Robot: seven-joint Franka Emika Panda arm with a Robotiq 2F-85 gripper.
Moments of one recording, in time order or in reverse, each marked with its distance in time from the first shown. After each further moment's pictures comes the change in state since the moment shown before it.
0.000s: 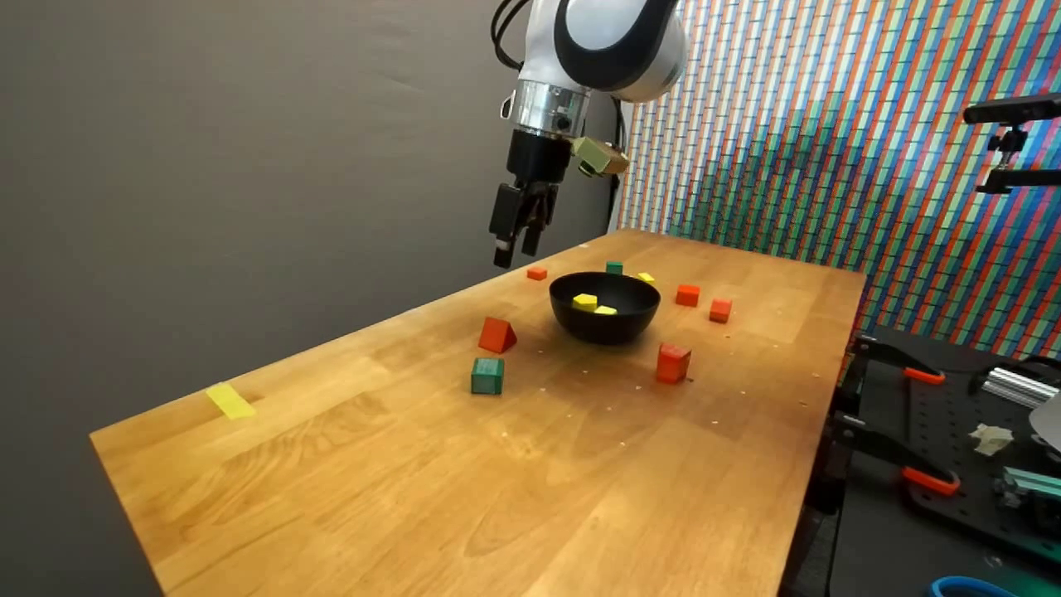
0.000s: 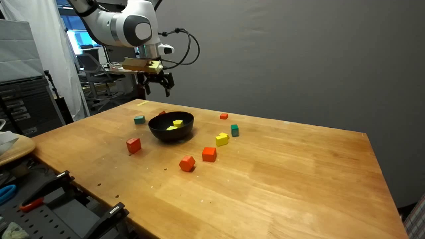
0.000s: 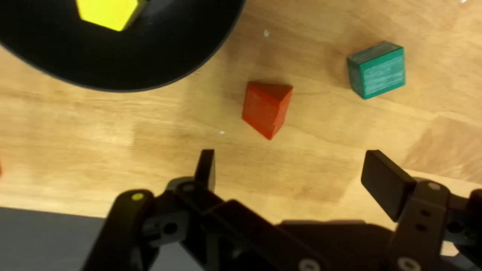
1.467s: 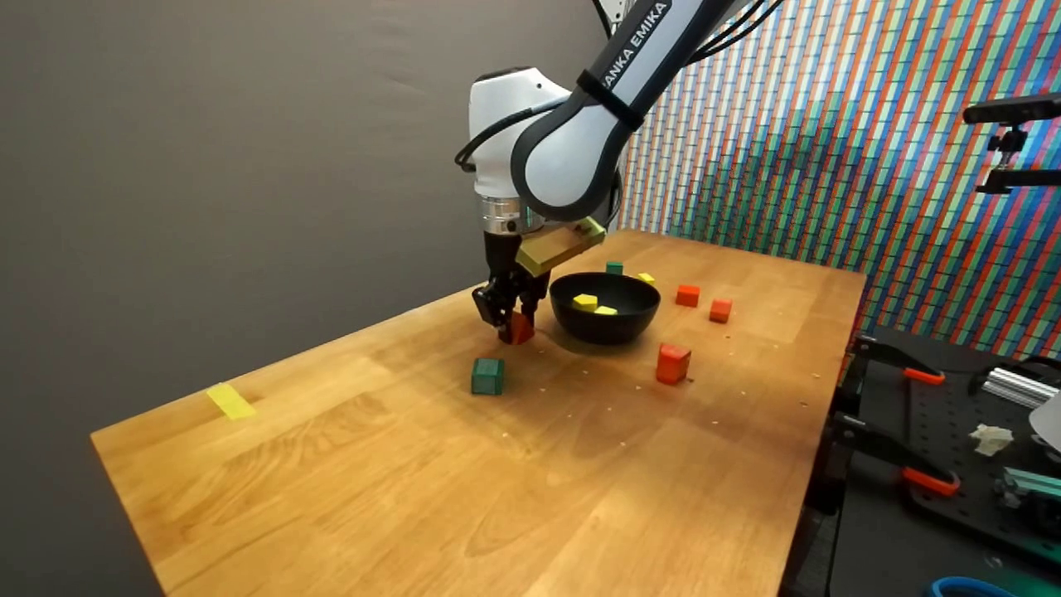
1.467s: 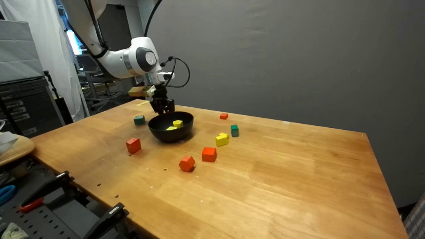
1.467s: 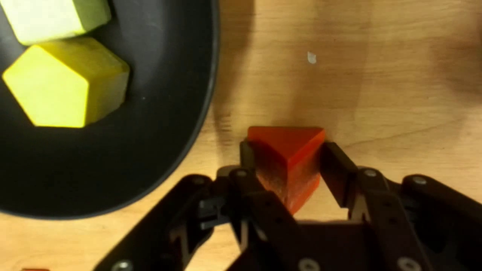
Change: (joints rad) arm 0.310 0.300 -0.295 0.233 -0.207 -0.090 0.584
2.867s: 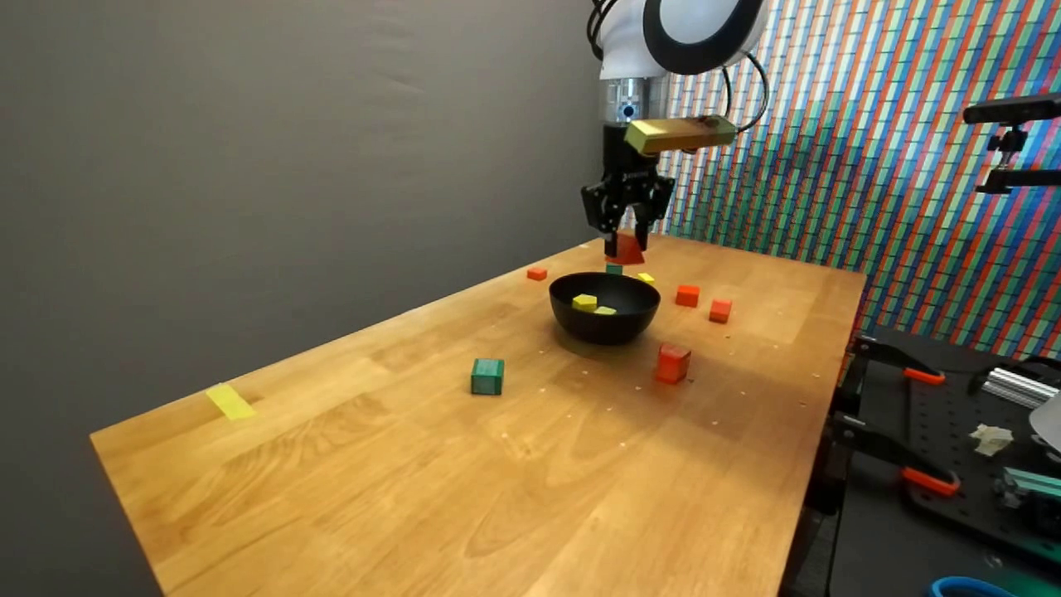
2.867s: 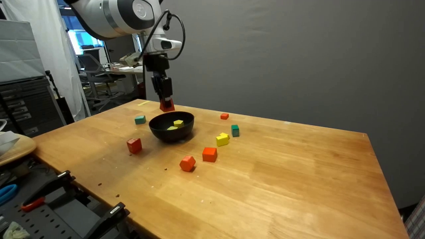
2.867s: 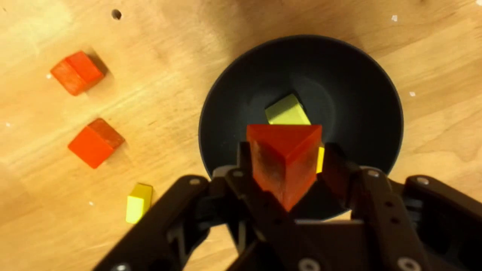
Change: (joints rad) arm -0.180 -0.531 0.007 -0.481 0.057 -0.088 0.150
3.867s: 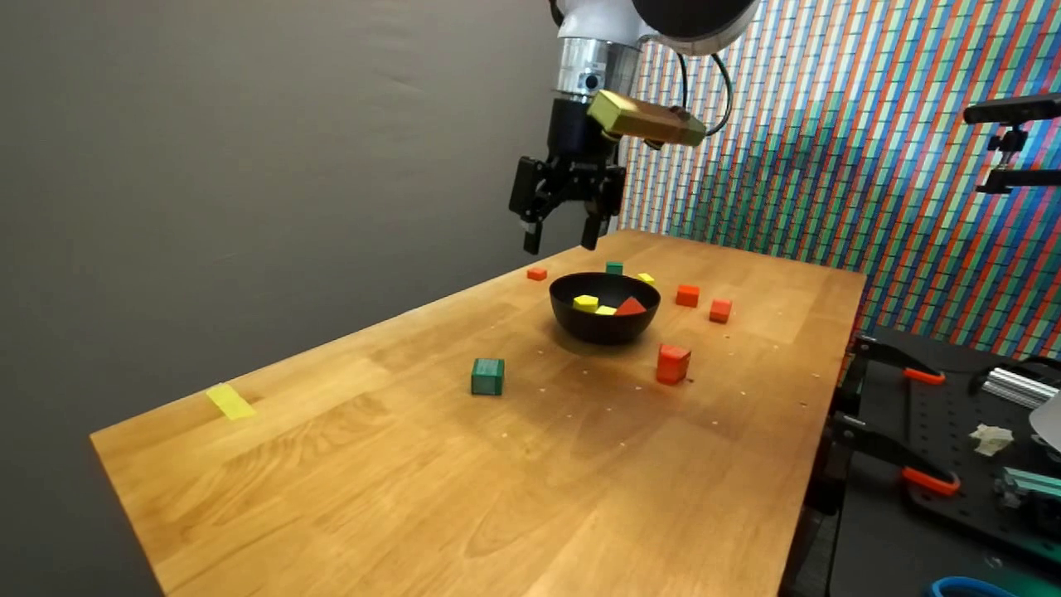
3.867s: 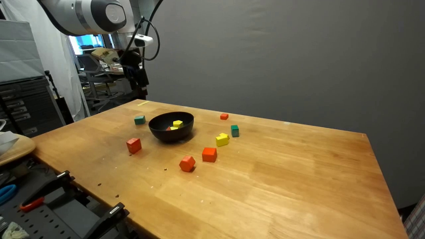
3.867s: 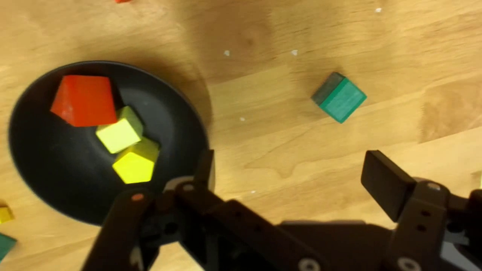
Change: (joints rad) arm -0.004 -0.001 0.229 0.020 0.110 0.139 -0.067
